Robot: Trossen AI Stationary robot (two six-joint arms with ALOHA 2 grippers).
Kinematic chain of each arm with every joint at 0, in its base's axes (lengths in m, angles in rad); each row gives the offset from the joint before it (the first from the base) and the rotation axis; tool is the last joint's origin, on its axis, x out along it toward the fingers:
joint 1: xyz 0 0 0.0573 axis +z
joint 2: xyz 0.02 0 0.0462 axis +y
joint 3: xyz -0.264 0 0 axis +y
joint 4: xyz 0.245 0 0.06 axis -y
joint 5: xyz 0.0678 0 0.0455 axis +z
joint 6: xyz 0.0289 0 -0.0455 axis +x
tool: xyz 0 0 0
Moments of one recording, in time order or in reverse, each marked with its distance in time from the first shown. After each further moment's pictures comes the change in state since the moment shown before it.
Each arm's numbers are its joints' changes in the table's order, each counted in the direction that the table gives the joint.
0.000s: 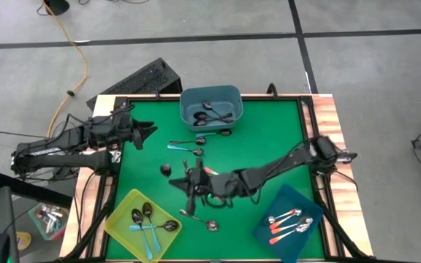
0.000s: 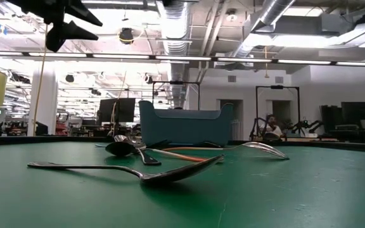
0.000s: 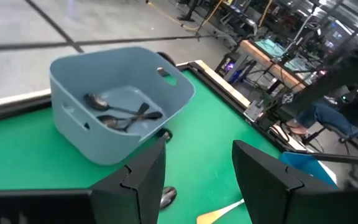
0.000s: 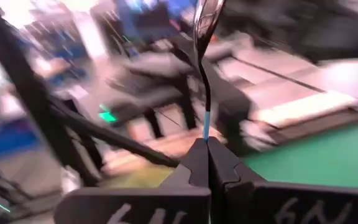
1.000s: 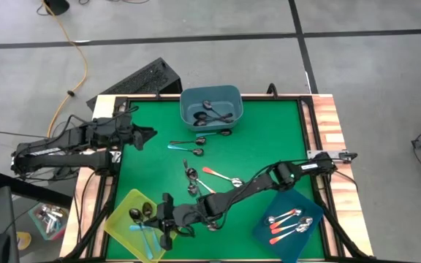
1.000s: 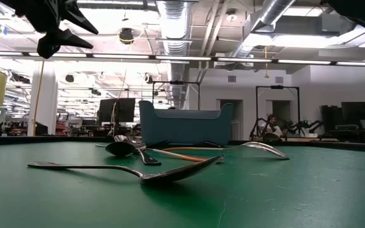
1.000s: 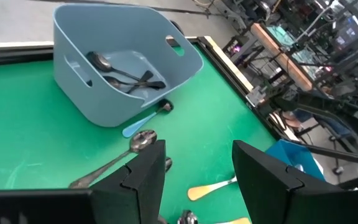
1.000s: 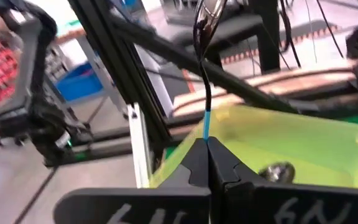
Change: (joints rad) left arm 0.000 0.000 0.000 -0.095 -0.047 -0.146; right arm 0.051 0.560 -0.704 -0.305 0.255 0.101
